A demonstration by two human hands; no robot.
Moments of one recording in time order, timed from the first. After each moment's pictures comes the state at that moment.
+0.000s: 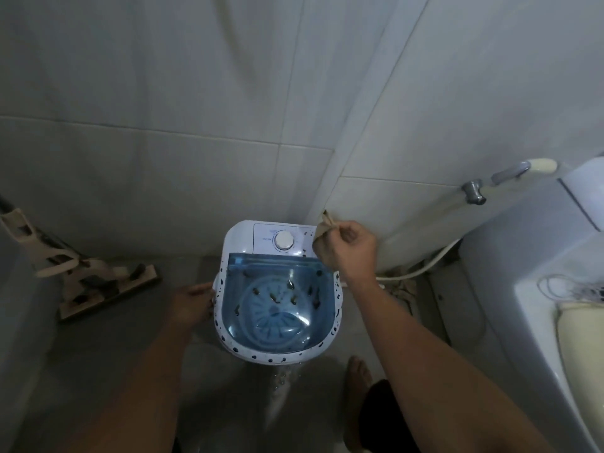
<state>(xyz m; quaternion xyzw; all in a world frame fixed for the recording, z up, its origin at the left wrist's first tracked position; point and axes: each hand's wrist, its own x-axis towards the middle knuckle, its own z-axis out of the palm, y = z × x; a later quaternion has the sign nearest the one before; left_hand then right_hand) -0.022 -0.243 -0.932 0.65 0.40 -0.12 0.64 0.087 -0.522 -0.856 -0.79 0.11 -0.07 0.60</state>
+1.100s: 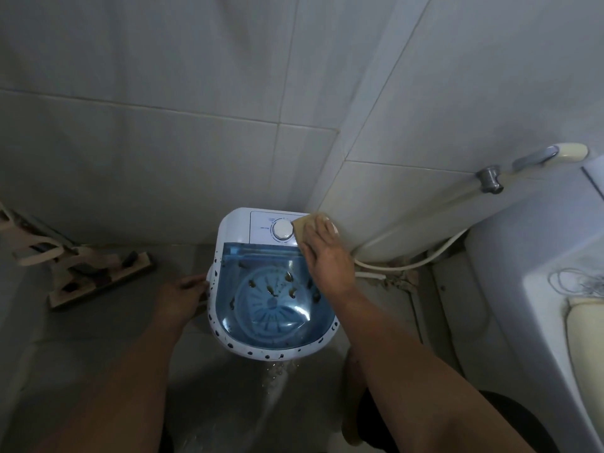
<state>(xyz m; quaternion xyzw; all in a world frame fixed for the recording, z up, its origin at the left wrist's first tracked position) -0.022 -0.246 -0.930 0.62 0.42 -0.11 0.65 0.077 -0.515 -0.928 -0.97 -0.12 0.00 0.21</state>
